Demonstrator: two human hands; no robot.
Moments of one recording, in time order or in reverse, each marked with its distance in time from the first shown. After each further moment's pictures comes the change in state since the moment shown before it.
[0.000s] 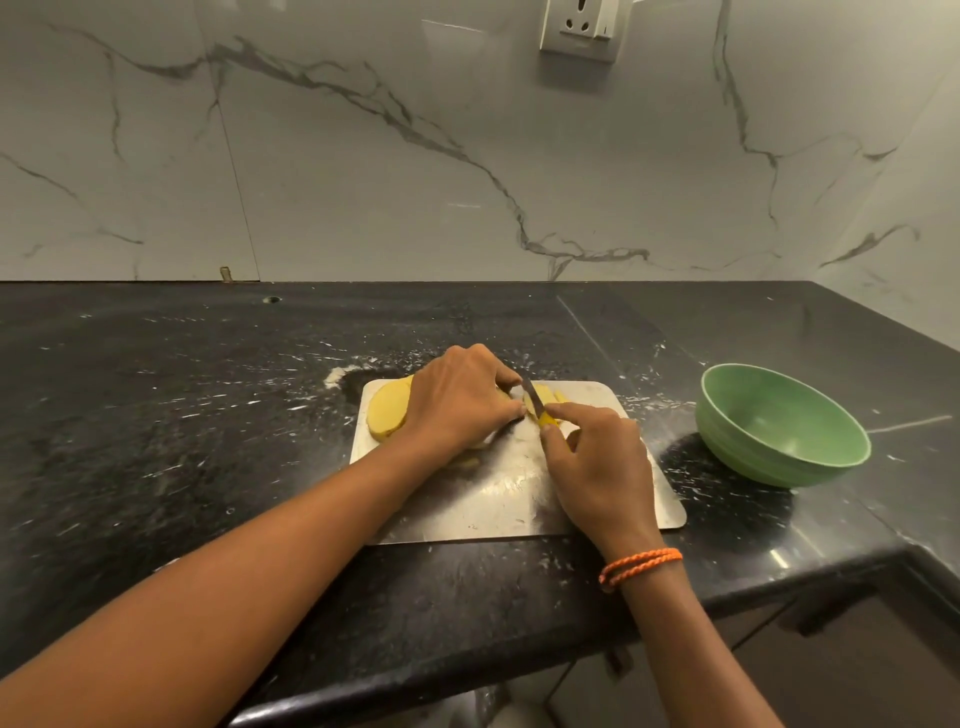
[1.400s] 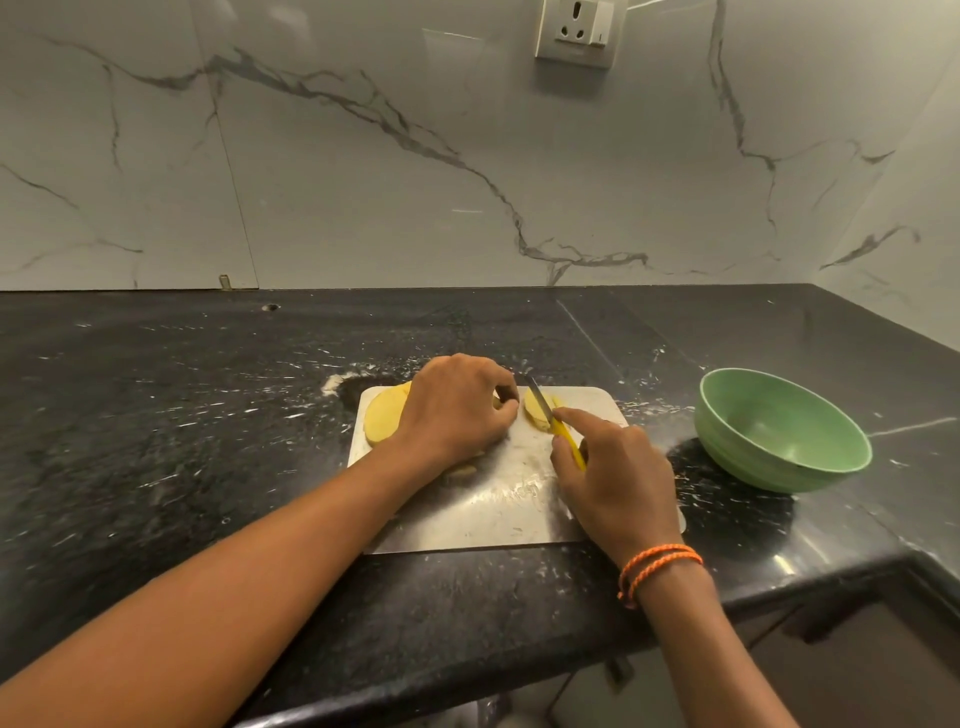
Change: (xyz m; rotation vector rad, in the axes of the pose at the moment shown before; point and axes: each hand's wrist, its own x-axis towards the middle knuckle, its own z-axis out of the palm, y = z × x) left_hand -0.001 -0.009 0.008 0.080 0.084 0.173; right_hand -0.002 0.016 -0.013 -0.157 0.005 -0.214
